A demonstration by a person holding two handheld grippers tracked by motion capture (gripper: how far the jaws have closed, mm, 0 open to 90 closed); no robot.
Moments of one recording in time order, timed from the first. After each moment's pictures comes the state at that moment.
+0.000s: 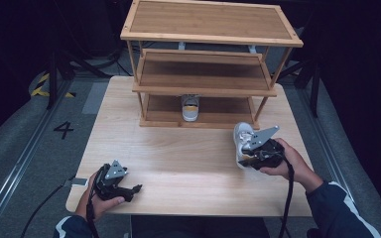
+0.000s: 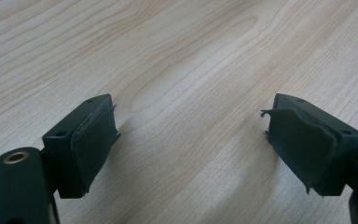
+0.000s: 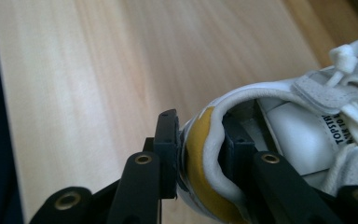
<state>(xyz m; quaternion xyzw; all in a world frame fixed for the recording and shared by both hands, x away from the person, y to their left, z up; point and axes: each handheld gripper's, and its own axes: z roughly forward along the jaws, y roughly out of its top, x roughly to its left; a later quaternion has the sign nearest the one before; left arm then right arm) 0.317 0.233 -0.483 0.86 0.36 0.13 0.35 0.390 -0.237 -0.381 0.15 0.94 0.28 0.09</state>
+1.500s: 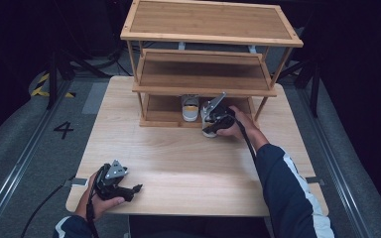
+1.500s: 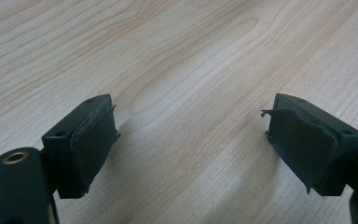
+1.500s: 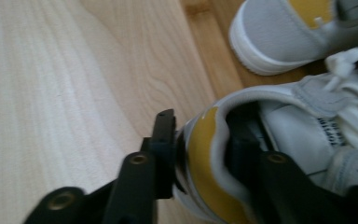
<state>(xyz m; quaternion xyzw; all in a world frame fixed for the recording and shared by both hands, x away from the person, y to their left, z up) 0.318 0.233 -0.483 0.86 0.36 0.13 0.34 0.541 -0.138 -0.421 0.13 0.95 0.27 0.08</state>
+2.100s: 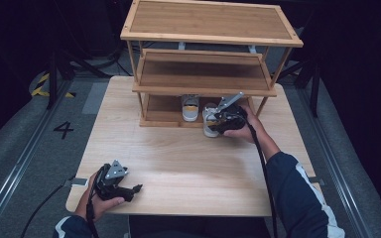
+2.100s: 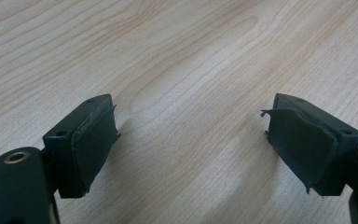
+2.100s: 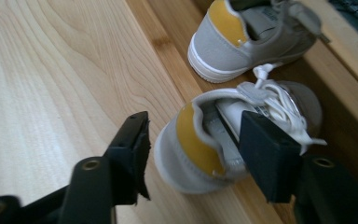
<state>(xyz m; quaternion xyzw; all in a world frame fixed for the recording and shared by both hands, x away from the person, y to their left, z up) 0.317 0.233 -0.483 0.86 0.36 0.13 0.35 0.509 -0.167 -0.394 0.20 0.91 0.33 0.15</state>
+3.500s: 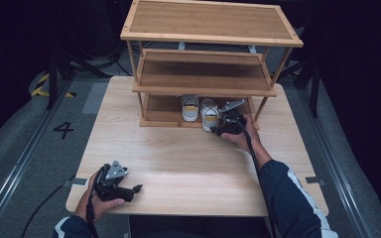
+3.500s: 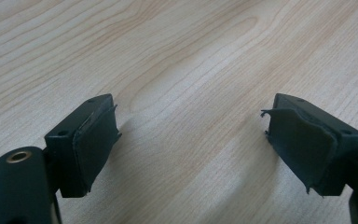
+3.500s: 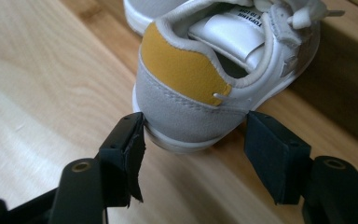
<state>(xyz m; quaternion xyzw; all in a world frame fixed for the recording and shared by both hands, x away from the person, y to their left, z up) 0.316 0.232 -0.483 0.85 0.36 0.14 0.35 0.531 -0.172 -0.446 0.34 0.87 0.33 0.15</state>
